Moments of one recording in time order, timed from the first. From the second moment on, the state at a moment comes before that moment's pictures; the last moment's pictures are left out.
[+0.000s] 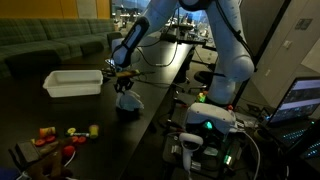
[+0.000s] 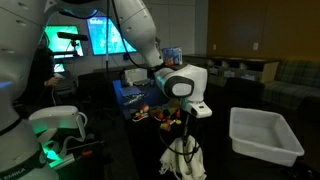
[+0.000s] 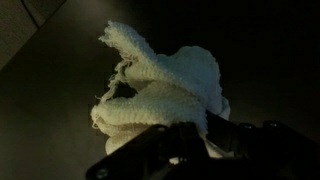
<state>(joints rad) 0.08 0.56 -0.11 -2.06 0.13 2.49 0.61</state>
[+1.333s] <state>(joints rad) 0.34 0.77 0.05 -1.71 0.08 2.48 0.99</state>
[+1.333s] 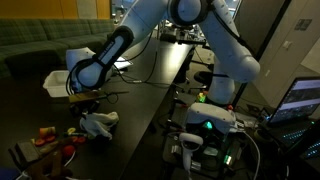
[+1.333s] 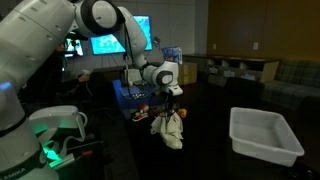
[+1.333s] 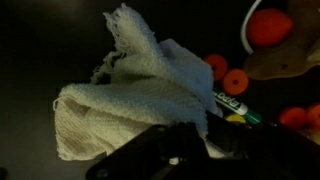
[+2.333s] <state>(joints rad) 0.46 1.03 0.18 -1.21 0.13 2.46 0.98</state>
